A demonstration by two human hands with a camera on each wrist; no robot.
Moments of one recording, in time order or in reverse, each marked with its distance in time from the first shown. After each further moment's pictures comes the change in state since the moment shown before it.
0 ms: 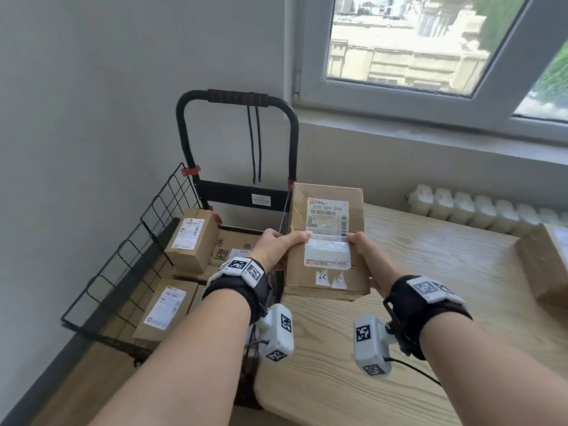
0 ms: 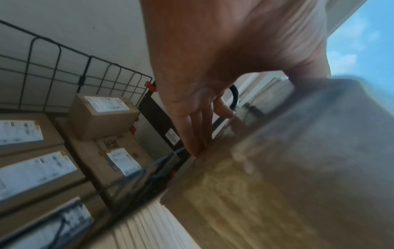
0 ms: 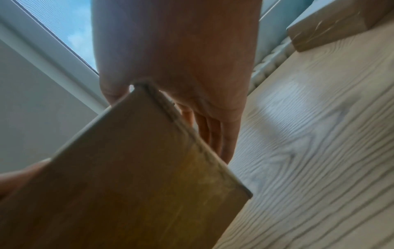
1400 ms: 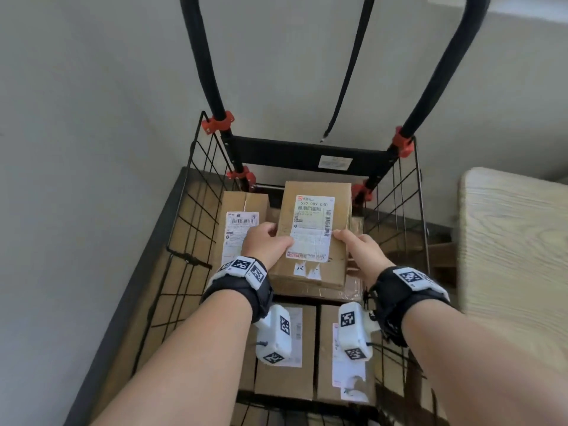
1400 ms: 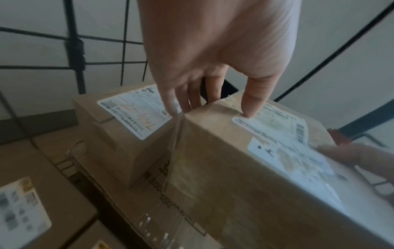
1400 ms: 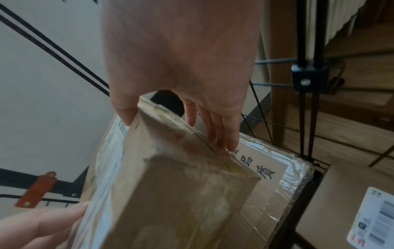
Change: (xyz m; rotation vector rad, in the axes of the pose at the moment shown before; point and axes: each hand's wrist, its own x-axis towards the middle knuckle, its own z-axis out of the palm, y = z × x) left_hand 0.300 -0.084 -0.248 0.366 0.052 -0.168; right_hand 0.288 0.012 0.285 -0.013 0.074 0.412
